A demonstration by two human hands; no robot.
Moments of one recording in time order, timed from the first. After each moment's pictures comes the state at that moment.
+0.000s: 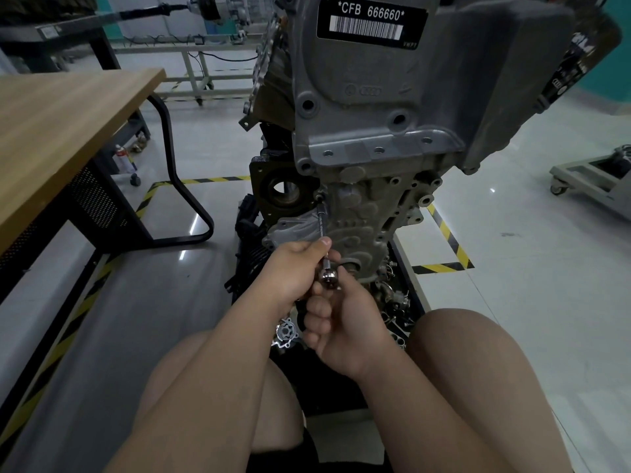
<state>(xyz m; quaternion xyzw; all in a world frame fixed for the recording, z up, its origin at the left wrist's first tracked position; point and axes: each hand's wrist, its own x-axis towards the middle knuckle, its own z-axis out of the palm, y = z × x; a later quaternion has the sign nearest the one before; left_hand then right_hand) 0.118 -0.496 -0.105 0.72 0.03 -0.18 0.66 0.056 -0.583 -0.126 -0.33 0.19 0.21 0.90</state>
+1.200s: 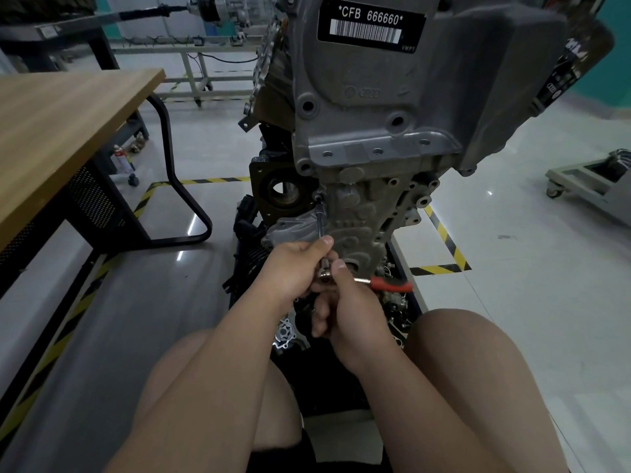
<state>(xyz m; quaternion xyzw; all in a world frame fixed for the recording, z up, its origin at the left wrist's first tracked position) 0.120 -0.496 -0.108 0.73 0.03 -0.16 0.66 0.054 -0.585 -0.129 -0.53 0.18 0.06 0.83</state>
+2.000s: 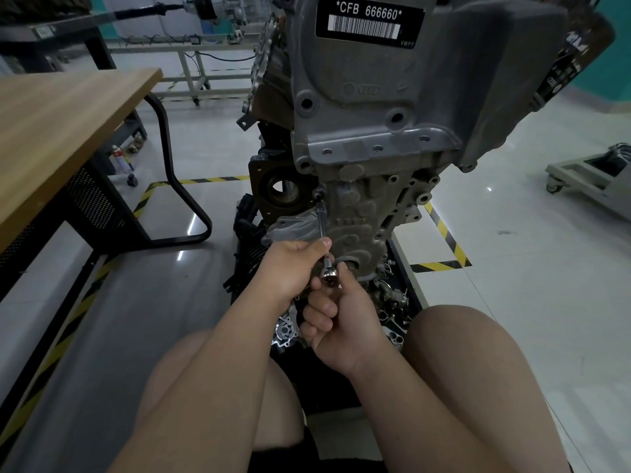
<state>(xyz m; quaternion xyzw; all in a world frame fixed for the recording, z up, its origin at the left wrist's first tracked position) 0.120 -0.492 -0.109 0.74 0.02 -0.15 0.66 0.057 -0.576 -0.129 -0.28 0.20 0.17 0.92</state>
